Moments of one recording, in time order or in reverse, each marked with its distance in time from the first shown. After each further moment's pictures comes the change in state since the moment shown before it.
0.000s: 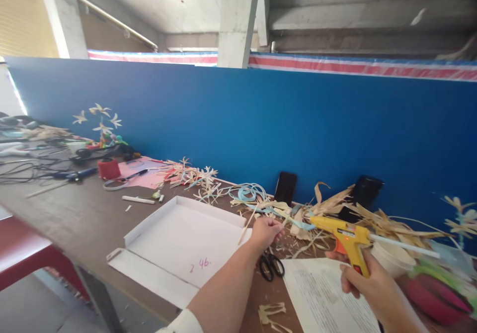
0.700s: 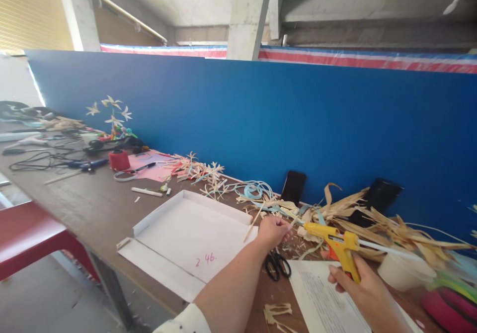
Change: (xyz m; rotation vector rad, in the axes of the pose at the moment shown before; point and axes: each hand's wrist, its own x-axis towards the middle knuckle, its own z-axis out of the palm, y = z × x) left_hand -0.003 0.008 0.001 0.034 0.010 -0.013; right_hand -0.001 0.005 0.020 -0.191 -0.080 -0.037
